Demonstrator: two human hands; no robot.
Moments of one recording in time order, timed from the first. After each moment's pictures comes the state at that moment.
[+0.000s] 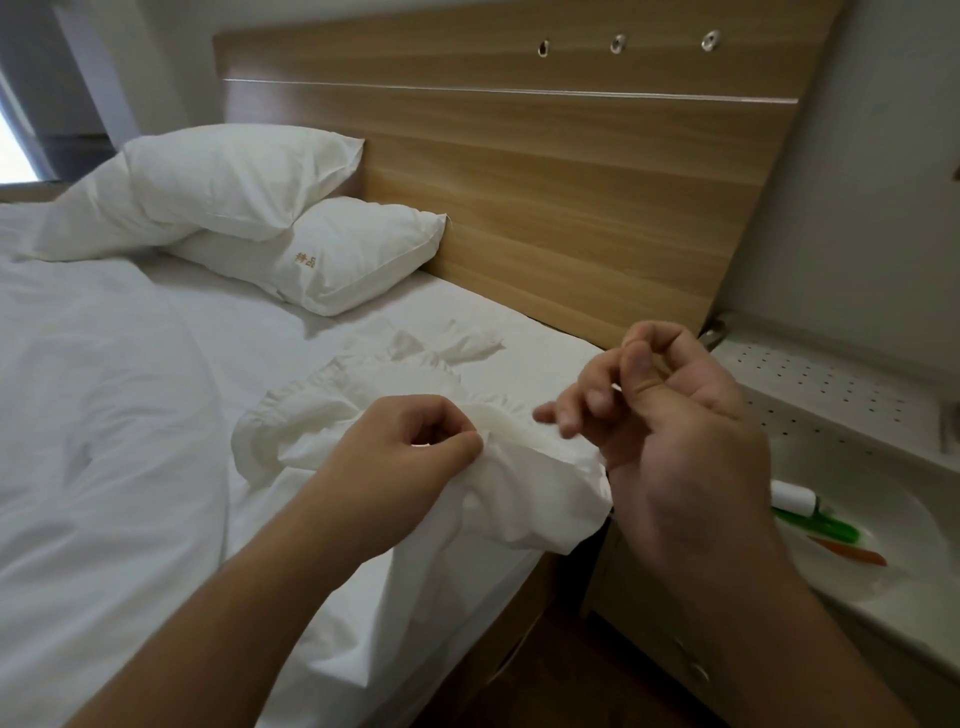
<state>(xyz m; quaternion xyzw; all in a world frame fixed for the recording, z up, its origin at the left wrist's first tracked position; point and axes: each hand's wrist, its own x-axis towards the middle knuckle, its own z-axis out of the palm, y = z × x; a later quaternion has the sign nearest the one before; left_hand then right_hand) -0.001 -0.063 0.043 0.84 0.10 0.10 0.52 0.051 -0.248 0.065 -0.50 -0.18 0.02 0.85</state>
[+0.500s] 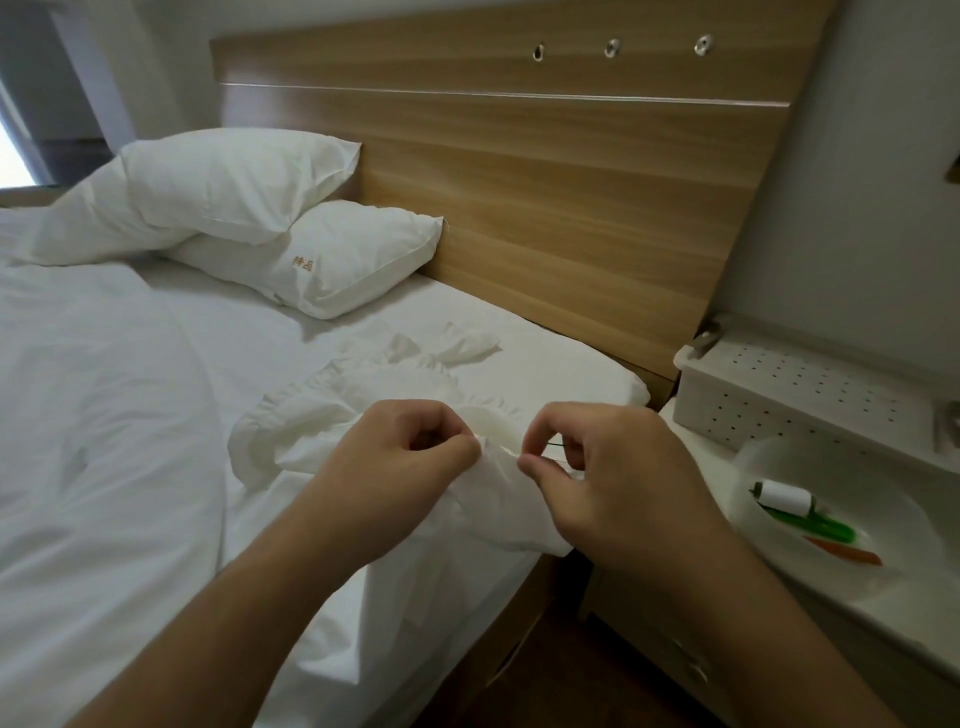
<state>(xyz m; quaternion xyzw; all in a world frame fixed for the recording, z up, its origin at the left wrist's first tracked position) -0.001 -0.064 0.042 0.85 0.08 0.10 0.50 0.066 -0.256 0.034 -0.88 -0.34 -0.15 0.29</state>
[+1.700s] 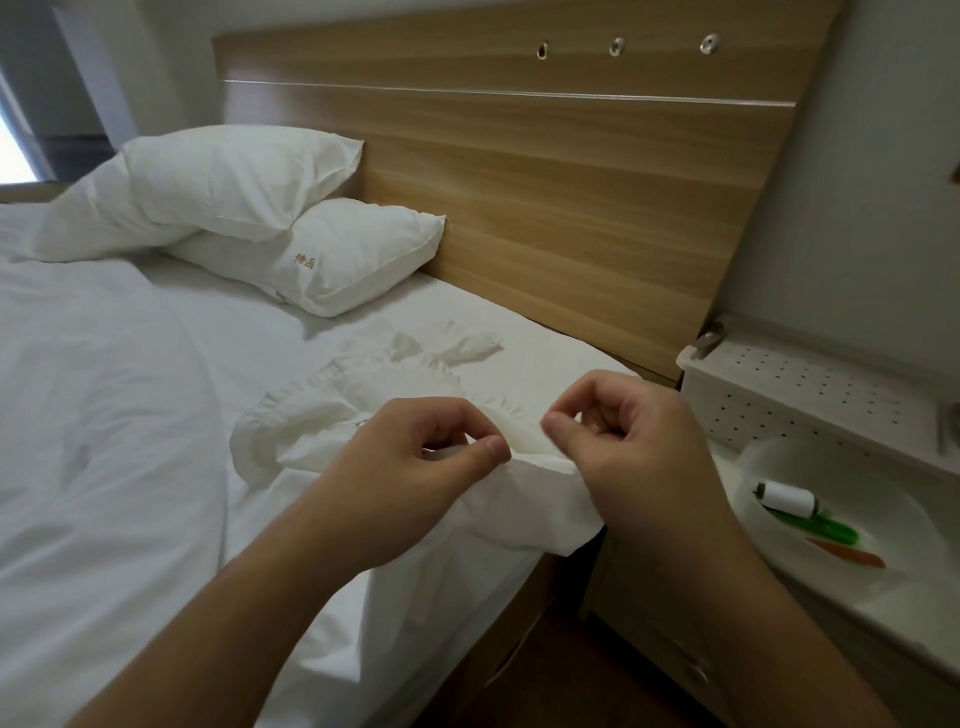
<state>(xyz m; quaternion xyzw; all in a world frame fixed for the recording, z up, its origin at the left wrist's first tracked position) -0.001 -0.060 0.039 0.87 -0.02 0.12 0.48 0.072 -0.253 0.038 -0.81 -0.22 -0.09 0.53</state>
